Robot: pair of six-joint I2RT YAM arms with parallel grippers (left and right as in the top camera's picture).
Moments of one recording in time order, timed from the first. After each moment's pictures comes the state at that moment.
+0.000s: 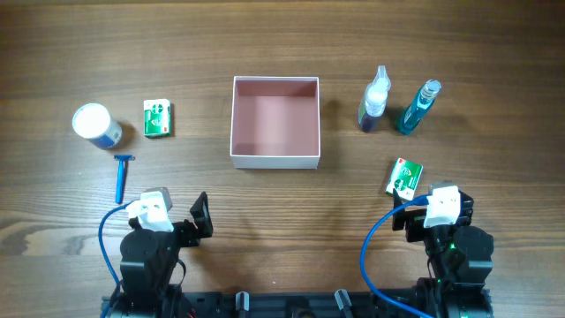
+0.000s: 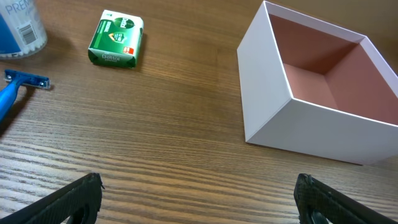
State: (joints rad) left arm -0.09 0.04 0.16 -0.60 0.02 -0.31; right arm -0.05 0.02 0.15 -0.53 -0.10 -0.20
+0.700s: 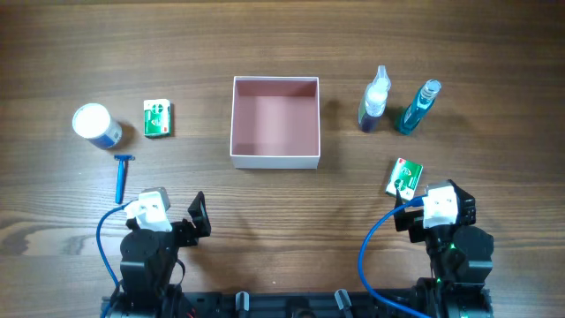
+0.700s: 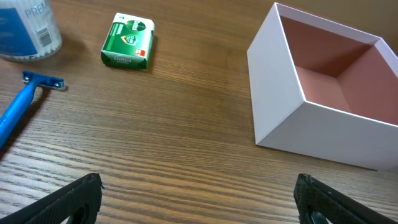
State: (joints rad) left arm -0.09 0.04 0.16 -0.61 -0.02 -0.31; right arm -0.05 0.02 0.15 -0.53 -0.06 -0.33
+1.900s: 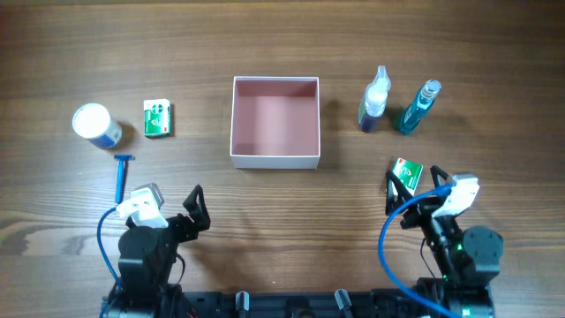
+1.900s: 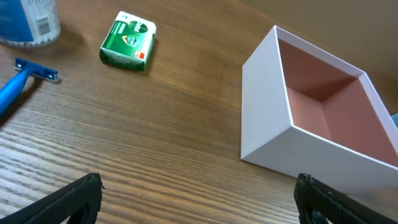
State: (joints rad) left arm -0.09 0.11 0.20 -0.56 -0.01 -0.45; right arm -0.05 0.12 0.17 -0.26 -0.28 0.24
